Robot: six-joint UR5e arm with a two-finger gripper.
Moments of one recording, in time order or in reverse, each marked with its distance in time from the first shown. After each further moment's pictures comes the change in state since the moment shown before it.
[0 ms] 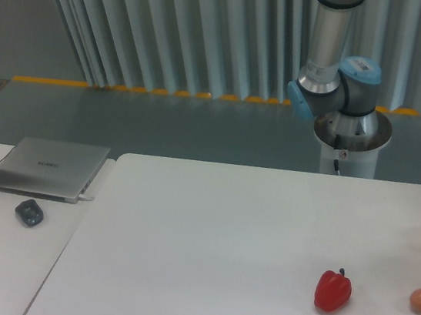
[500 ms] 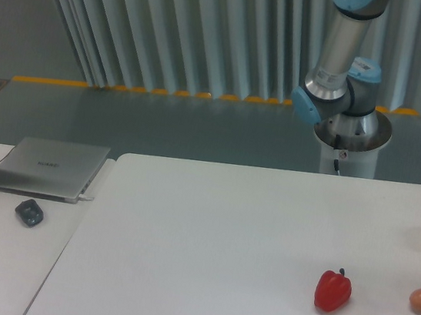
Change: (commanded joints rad) arm 0.106 -0.071 0.002 0.134 -0.070 0.109
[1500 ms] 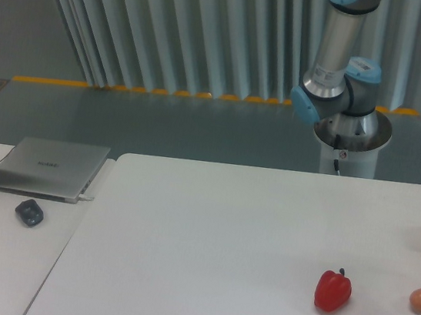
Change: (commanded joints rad) arm -0.184 0.107 -0.109 -0.057 -0.105 -0.190
